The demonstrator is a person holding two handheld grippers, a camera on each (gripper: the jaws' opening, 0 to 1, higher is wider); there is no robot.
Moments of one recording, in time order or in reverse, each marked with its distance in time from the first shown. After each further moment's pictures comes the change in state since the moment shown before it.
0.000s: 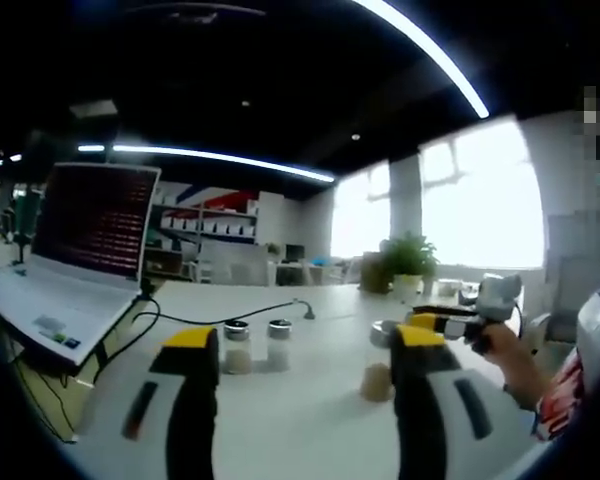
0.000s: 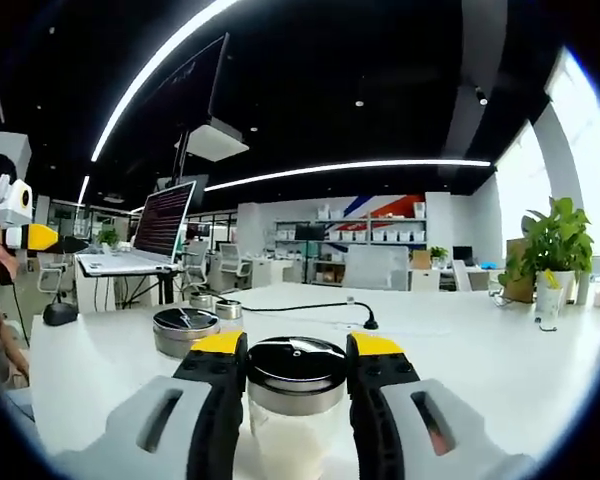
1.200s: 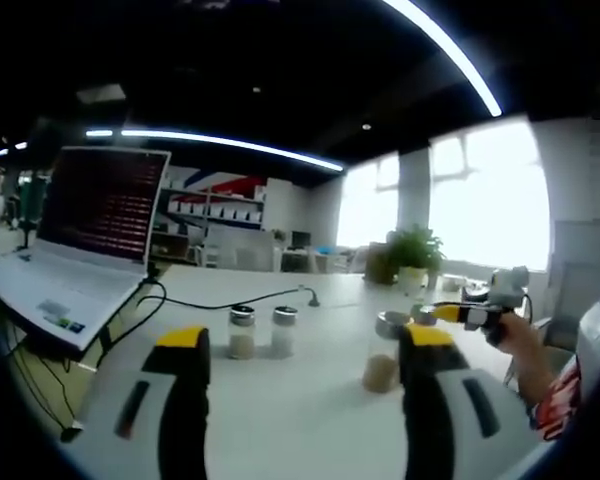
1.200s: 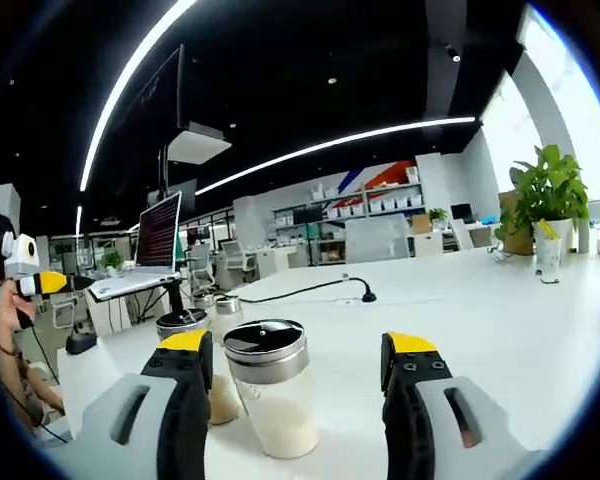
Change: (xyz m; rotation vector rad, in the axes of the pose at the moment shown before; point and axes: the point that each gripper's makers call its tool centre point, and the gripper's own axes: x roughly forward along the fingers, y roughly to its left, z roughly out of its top) left arm -0.001 0.006 -0.009 -0.035 0.059 0.031; right arm -0.023 -0.021 -0.009 0.146 0.083 -0.023
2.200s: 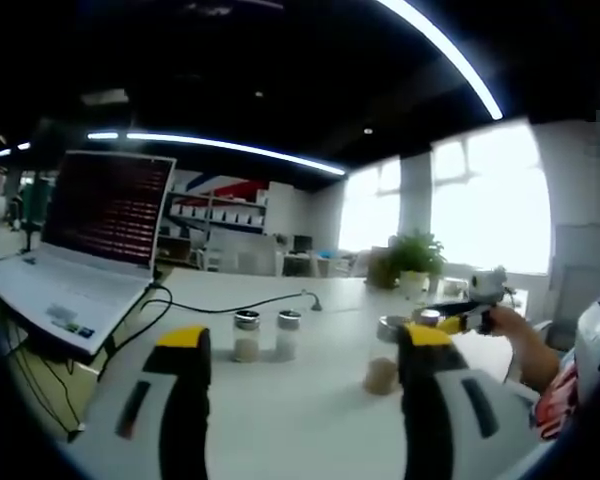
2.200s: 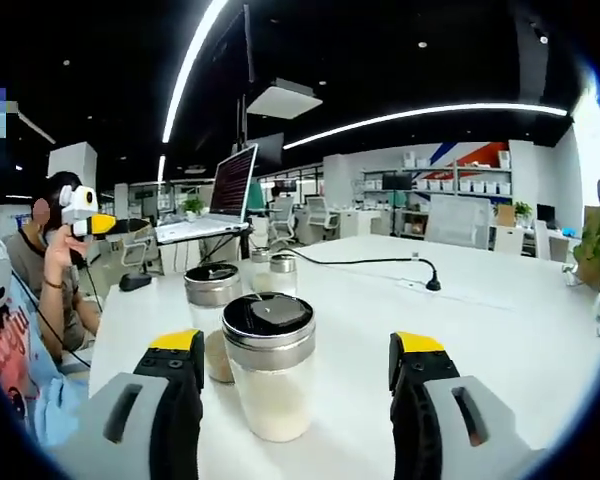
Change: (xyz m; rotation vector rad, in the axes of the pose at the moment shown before) left arm -0.008 0.004 0.007 0.000 -0.014 0.005; right arm 0.008 0.006 -0.012 -0.118 0.149 0.368
